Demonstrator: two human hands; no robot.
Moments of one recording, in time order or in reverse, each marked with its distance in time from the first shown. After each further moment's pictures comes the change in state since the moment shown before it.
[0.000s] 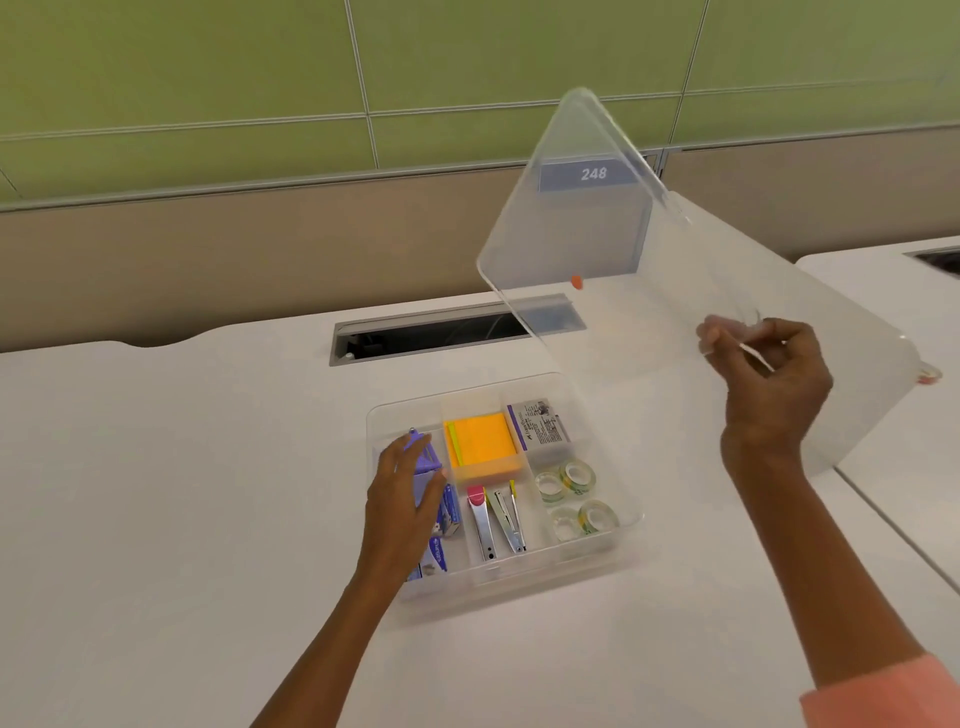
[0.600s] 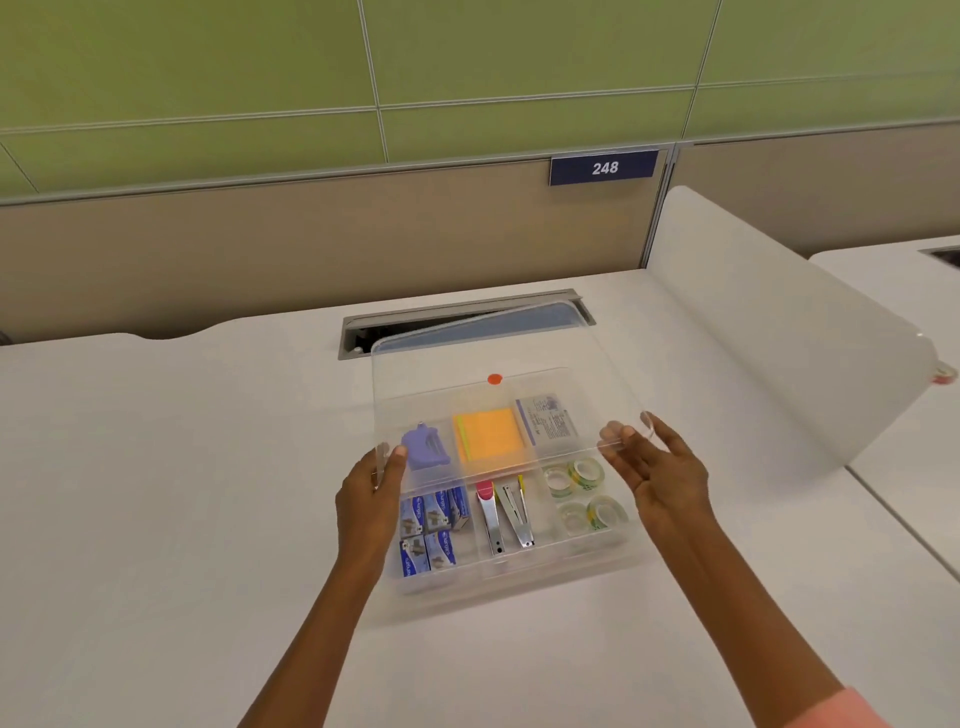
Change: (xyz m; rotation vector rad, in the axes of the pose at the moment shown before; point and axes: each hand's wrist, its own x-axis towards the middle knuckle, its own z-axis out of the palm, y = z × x) left_hand 0.001 -0.013 -0.021 -0.310 0.143 -0.394; right_hand -0.073 0.054 0.008 0.316 -0.015 0.860
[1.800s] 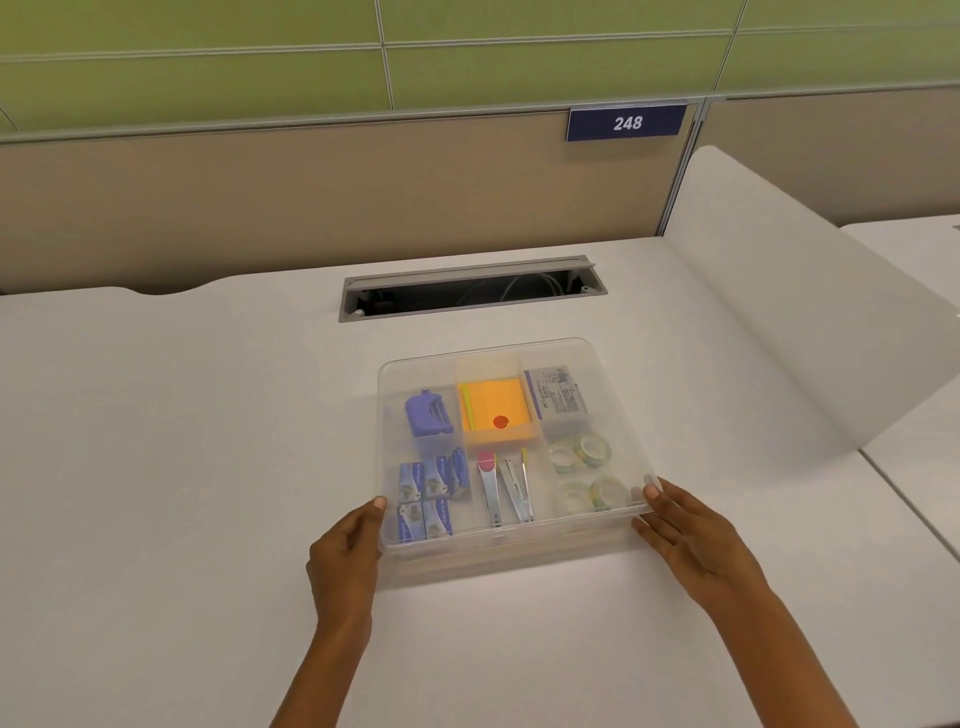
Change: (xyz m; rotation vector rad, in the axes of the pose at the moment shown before) left_hand -0.046 -0.062 -0.017 -0.216 0.167 -0.224; right_hand 0.000 0.029 -0.087 -0.308 -0.026 0.248
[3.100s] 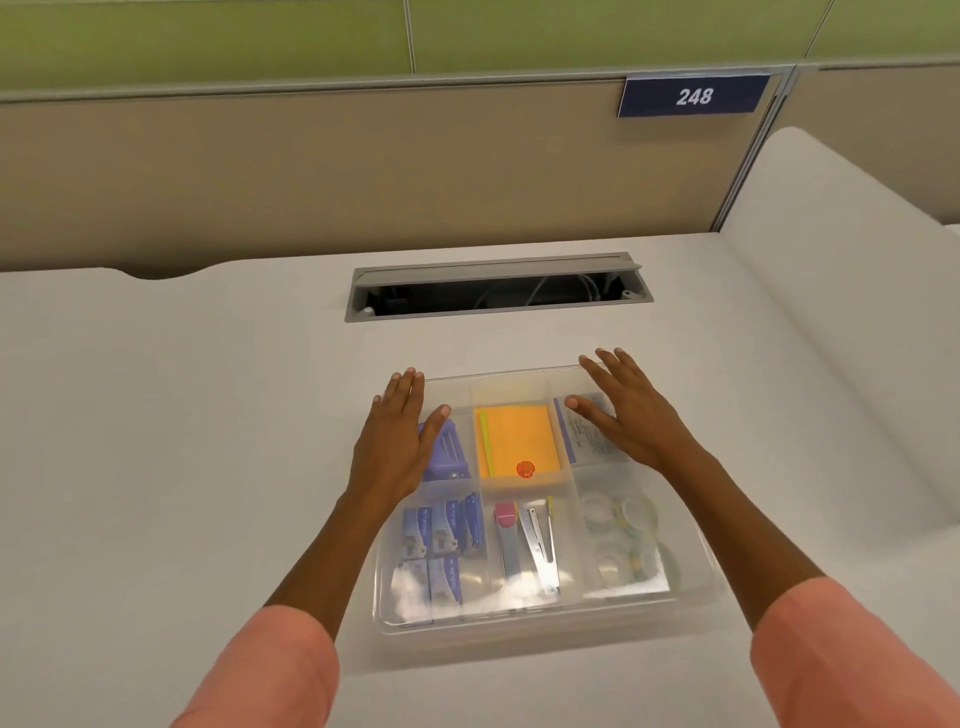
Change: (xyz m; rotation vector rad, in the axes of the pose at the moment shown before) left_hand 0.148 0.046 0.088 1.008 -0.324 0.567; right_hand 0.143 -0.066 0.127 -1.640 -0.237 -0.691
